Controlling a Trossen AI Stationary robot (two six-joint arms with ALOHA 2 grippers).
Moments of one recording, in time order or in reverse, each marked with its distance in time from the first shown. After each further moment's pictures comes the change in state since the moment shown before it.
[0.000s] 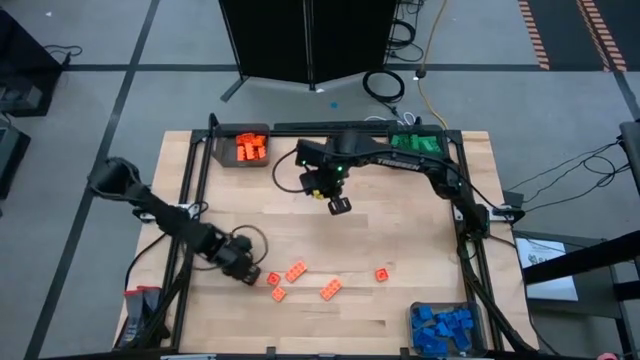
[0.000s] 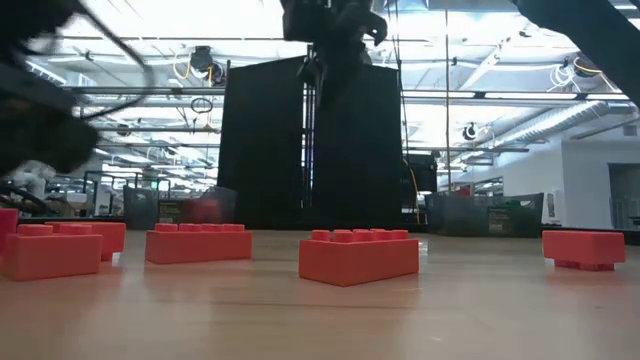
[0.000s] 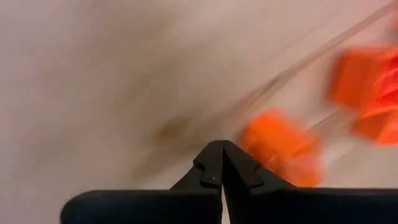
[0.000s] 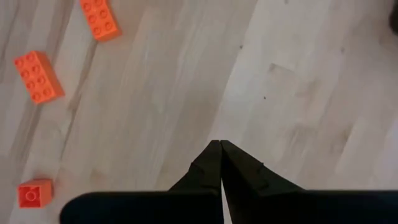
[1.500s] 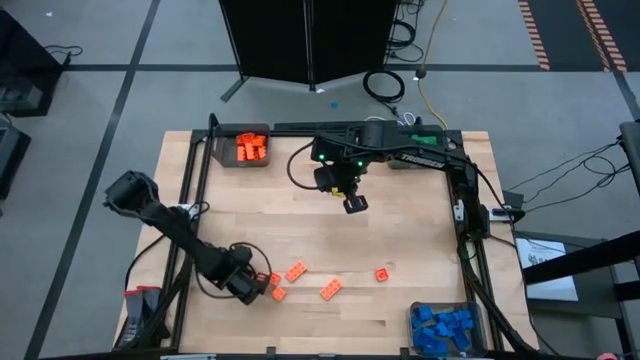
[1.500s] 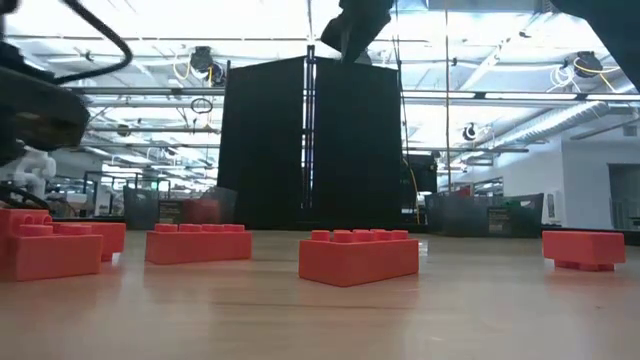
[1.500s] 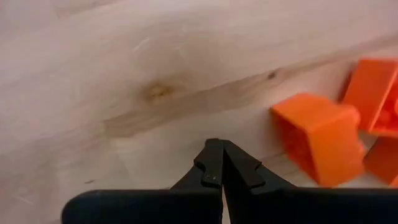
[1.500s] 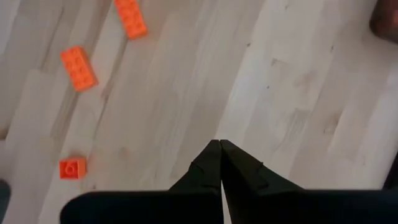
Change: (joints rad) left arm -0.111 0.290 0.281 -0.244 -0.161 -0.316; right arm 0.021 -0.139 0.001 -0.090 -0.002 0.029
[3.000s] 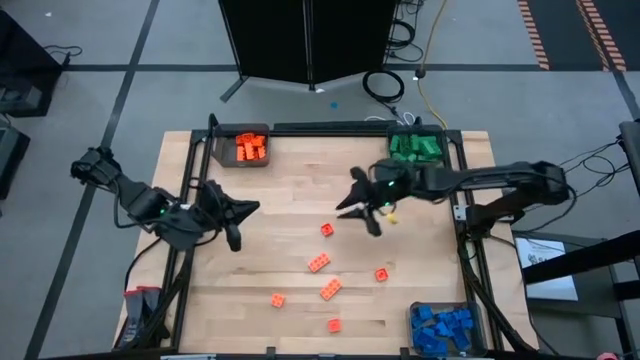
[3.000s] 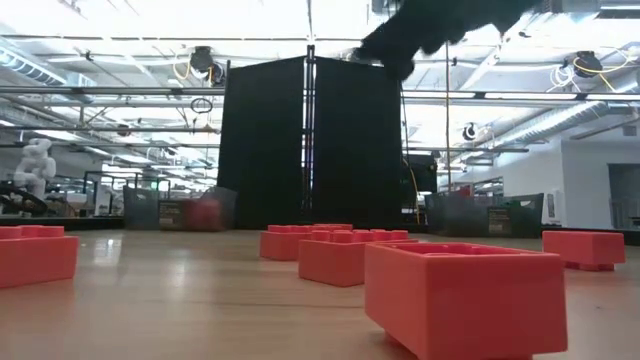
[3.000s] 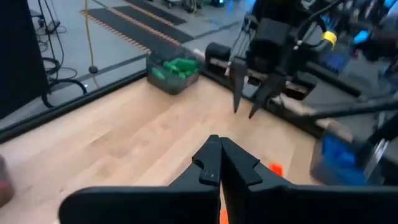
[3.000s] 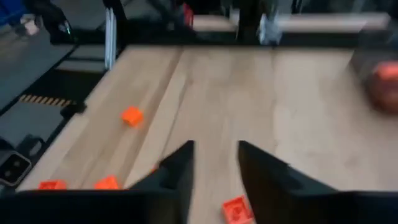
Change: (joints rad) left arm 0.054 -0.632 0.291 -0.035 -0.862 1.154; right arm 0.052 -0.696 -1.337 1.427 -0.155 0.432
